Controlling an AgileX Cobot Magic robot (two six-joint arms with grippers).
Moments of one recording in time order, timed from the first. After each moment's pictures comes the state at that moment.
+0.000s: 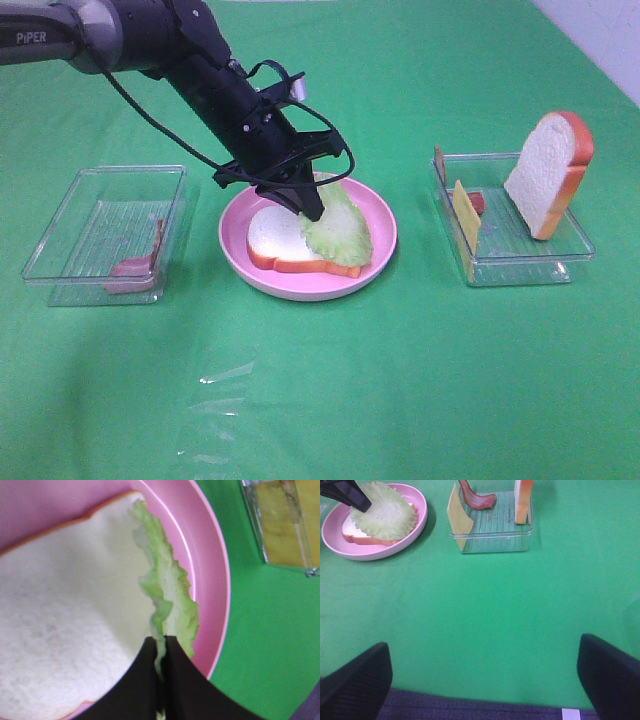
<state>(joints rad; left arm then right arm) -0.43 2.40 -1.97 -0.63 1.06 0.20 0.10 0.00 -0.45 0.05 1.11 0.04</state>
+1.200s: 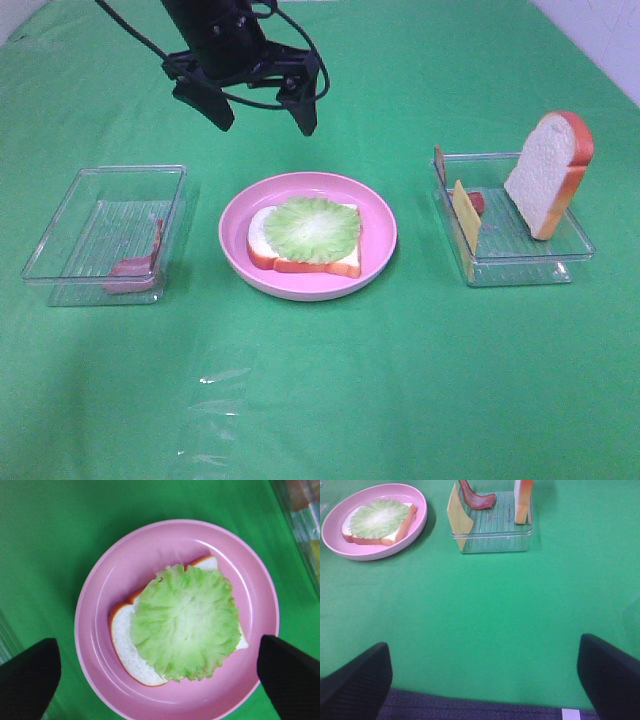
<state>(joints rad) -0.44 2.32 -2.24 -0.24 1.21 -0.01 0.10 0.00 -0.45 0.05 1.11 0.04</state>
